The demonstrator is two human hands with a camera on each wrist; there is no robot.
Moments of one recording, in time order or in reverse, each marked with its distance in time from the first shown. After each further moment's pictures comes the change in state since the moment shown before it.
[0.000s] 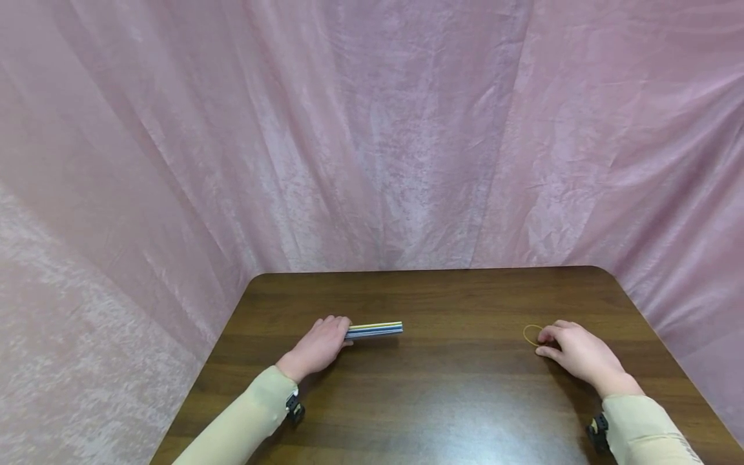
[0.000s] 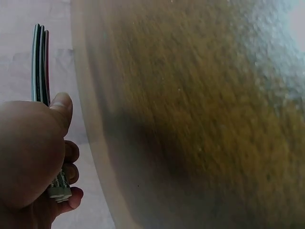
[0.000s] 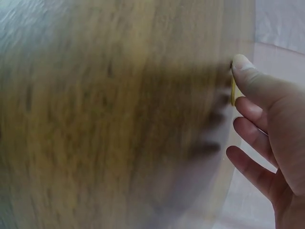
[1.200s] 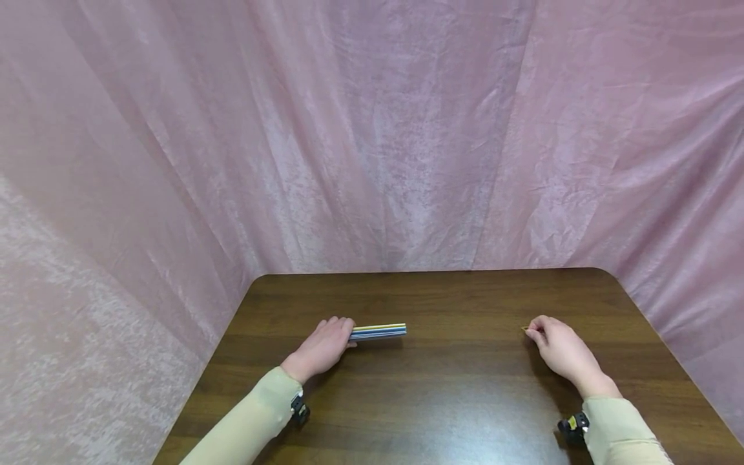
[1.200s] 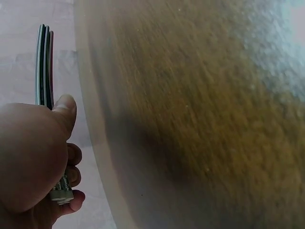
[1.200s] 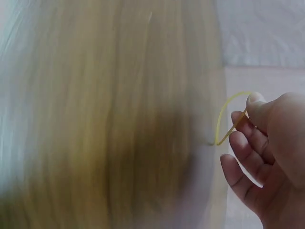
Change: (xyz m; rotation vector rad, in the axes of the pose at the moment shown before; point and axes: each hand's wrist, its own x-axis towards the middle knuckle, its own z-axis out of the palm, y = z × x) left_hand 0.001 0.005 -0.006 -0.023 -0.057 -0.012; right_hand 0.018 -0.027 0.018 0.153 0.151 0.129
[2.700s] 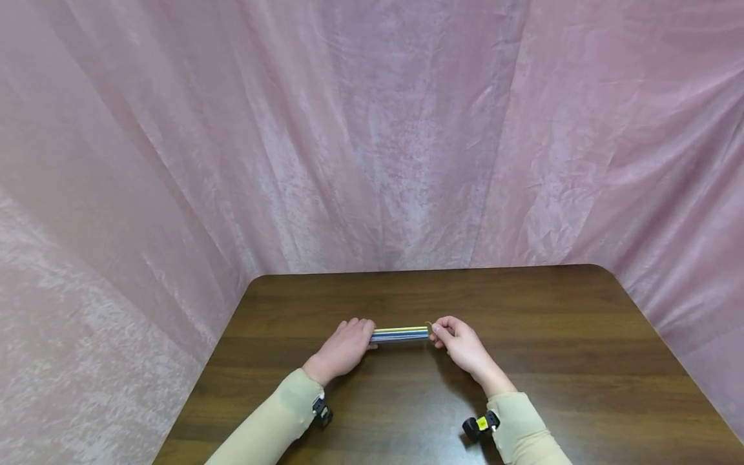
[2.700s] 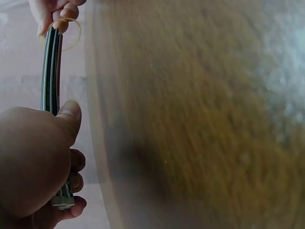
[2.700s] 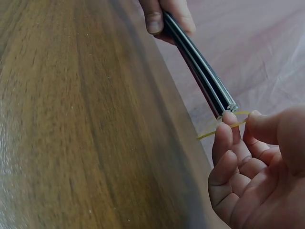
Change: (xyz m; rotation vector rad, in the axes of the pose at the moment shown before) left_hand 0.027 0.037 0.014 0.025 0.031 0.052; right_hand 0.044 -0.147 0.081 0.822 -0.196 0.310
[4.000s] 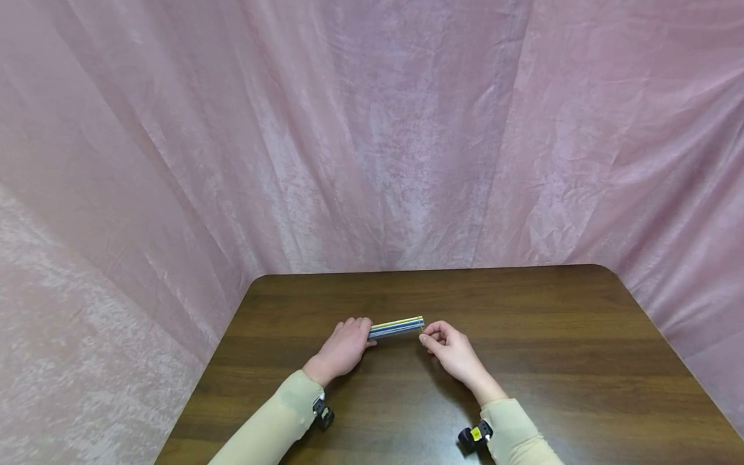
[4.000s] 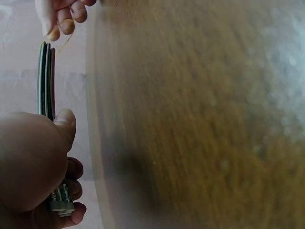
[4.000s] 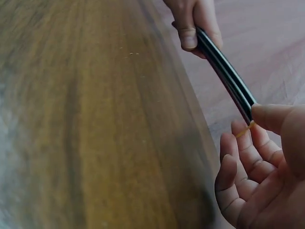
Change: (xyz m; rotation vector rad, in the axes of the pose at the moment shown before) left_hand -0.006 -0.001 0.001 -0.047 0.012 -0.083; right_hand -0.004 0.005 0.024 -0.042 0.054 -0.053
